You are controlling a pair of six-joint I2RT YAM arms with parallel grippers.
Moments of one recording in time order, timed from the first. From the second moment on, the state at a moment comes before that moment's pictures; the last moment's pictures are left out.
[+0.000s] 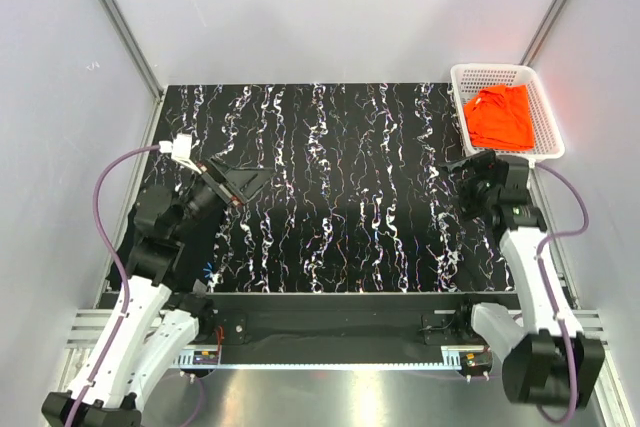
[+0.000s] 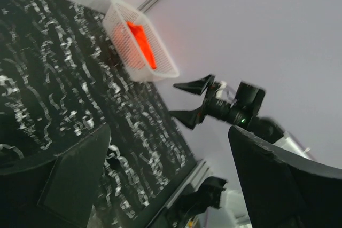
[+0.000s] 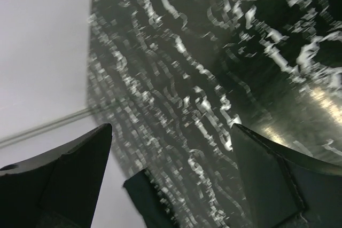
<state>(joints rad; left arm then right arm) -0.26 0.61 0.63 0.12 0.50 -0.97 -0.09 0.90 0.71 -0.41 -0.17 1.17</state>
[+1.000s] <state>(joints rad) -0.25 0.84 1.08 -0.58 0.43 -0.52 -0.18 2.28 2.02 -0.44 0.35 0.66</state>
